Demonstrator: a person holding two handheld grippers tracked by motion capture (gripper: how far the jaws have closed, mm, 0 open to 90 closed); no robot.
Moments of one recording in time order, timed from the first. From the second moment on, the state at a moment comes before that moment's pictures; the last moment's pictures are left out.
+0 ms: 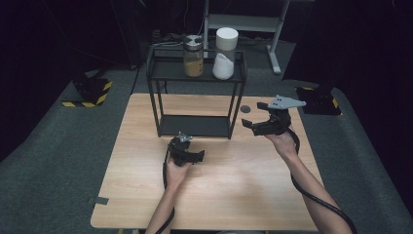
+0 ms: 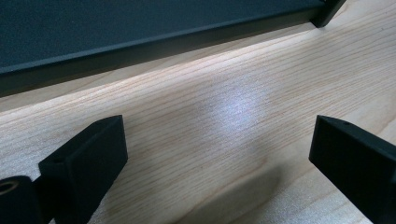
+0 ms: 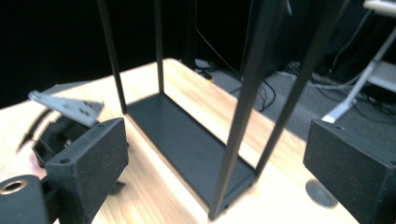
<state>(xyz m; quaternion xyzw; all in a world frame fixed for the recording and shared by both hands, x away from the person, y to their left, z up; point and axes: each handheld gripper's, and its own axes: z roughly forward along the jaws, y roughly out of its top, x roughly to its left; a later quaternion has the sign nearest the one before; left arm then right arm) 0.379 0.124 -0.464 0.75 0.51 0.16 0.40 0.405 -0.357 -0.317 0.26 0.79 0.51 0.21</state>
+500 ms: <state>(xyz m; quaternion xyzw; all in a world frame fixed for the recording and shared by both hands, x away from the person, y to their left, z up) 0.379 0.124 -0.464 0.75 0.51 0.16 0.40 0.413 -0.358 -0.388 0.33 0.80 0.46 0.19</state>
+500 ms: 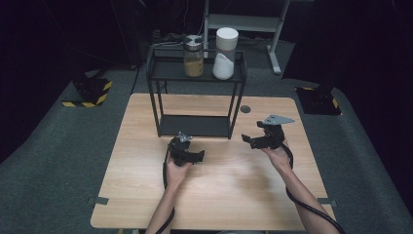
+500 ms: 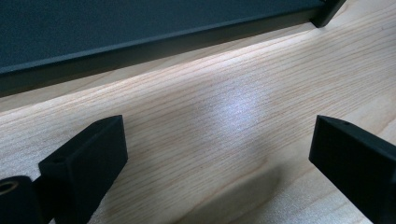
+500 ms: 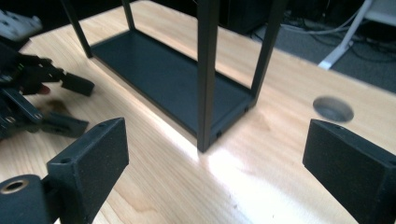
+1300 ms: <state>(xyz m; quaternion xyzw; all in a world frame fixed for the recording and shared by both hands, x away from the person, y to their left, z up) 0.379 0.123 -0.464 0.75 0.51 0.16 0.39 0.418 -0.355 -0.442 0.37 0.81 0.42 0.18</state>
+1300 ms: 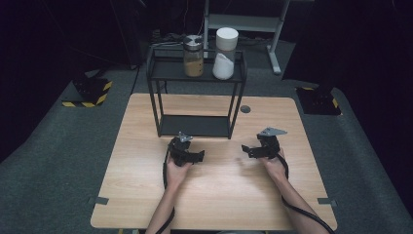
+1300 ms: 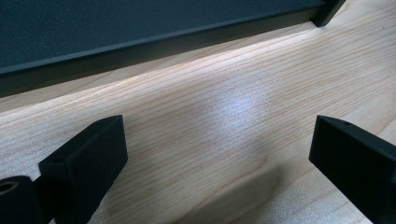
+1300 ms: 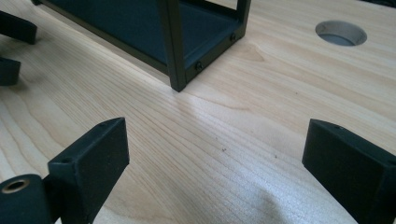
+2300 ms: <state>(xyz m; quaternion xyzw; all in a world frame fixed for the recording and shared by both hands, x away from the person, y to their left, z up) 0.379 0.122 -0.463 0.75 0.51 0.16 0.39 0.427 -0.340 -0.454 0.39 0.82 0.40 0.16</state>
